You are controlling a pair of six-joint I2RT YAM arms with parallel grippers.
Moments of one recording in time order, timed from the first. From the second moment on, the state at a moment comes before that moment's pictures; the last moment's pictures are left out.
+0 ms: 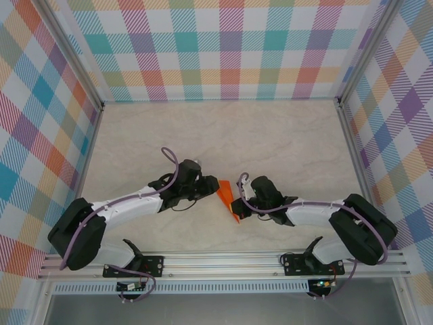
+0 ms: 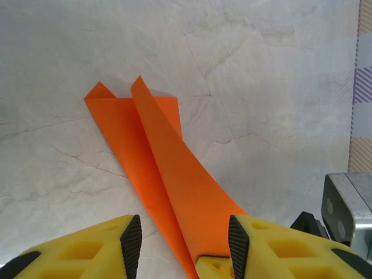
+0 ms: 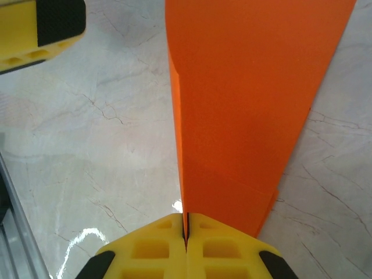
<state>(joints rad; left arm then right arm) -0.73 1.38 0.71 -0.09 0.14 -1.02 0.77 1.40 0.42 0.24 -0.39 0.50</state>
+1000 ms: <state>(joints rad) -0.73 1.49 0.65 0.14 0.28 -1.02 0.62 1.59 0.41 0.44 -0.67 0.77</state>
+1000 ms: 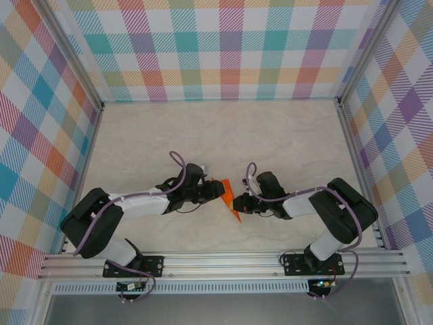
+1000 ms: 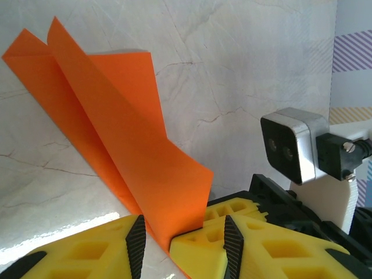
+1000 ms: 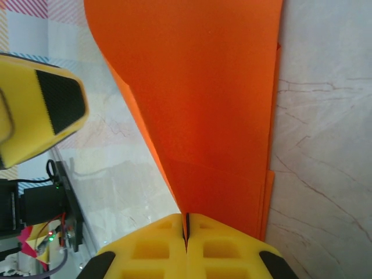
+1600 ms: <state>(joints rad) -0.73 1.48 0.64 0.15 0.26 -1.02 0.61 1.59 0.41 0.42 -0.69 0.78</state>
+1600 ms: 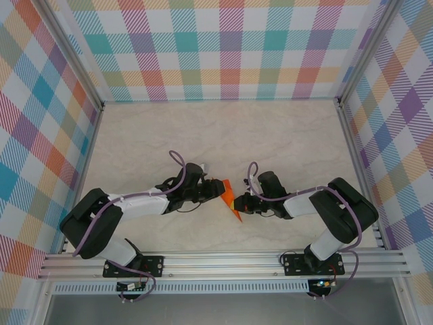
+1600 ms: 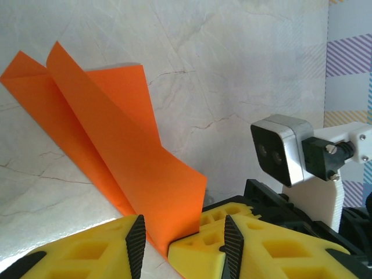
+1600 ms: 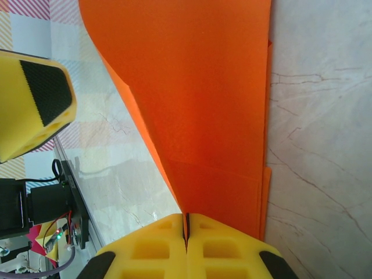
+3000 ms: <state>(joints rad) -0.74 1.52 0.63 0.16 0.26 -0.99 0.54 1.78 0.44 0.59 -0.88 0.96</state>
